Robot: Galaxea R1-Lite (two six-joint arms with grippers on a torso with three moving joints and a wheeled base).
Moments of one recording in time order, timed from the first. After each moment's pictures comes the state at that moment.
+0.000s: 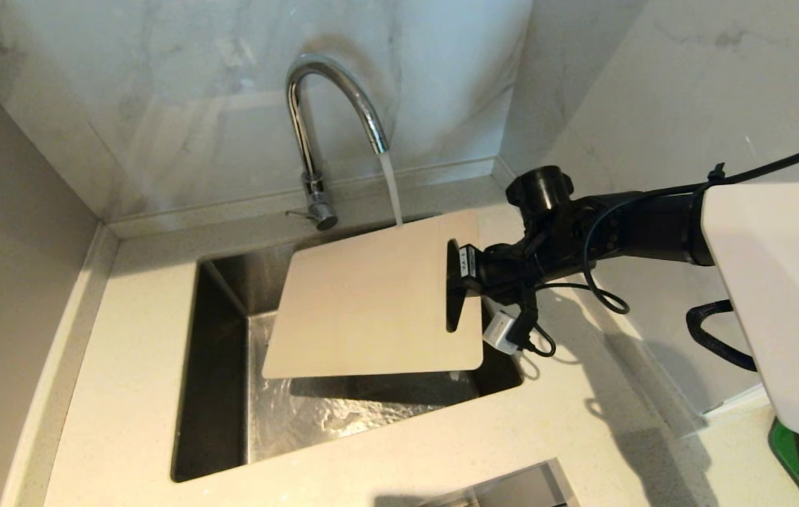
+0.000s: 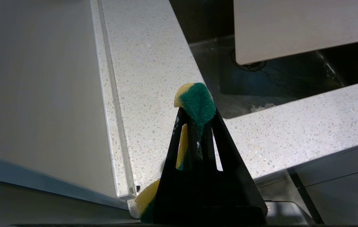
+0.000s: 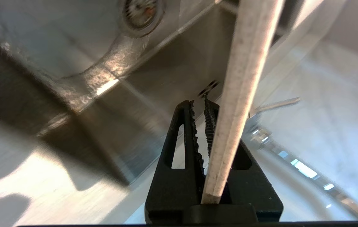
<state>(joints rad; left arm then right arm) 0.00 0.00 0.00 0.00 0.00 -0.02 0.28 2.19 -1.89 0.40 0.60 -2.74</state>
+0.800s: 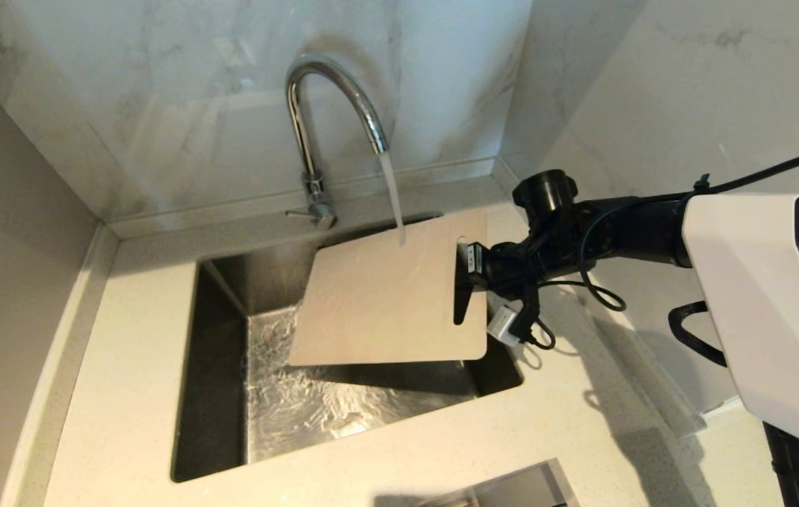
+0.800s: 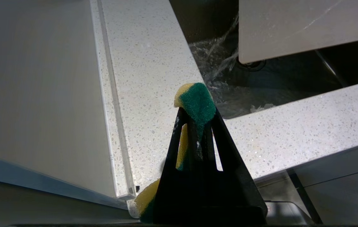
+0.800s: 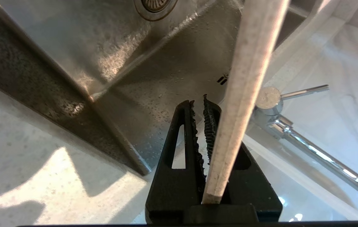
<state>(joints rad) 0.00 0.00 0.00 0.00 0.00 -0.03 0.25 2.26 -1.98 0.40 0.60 -2.74</state>
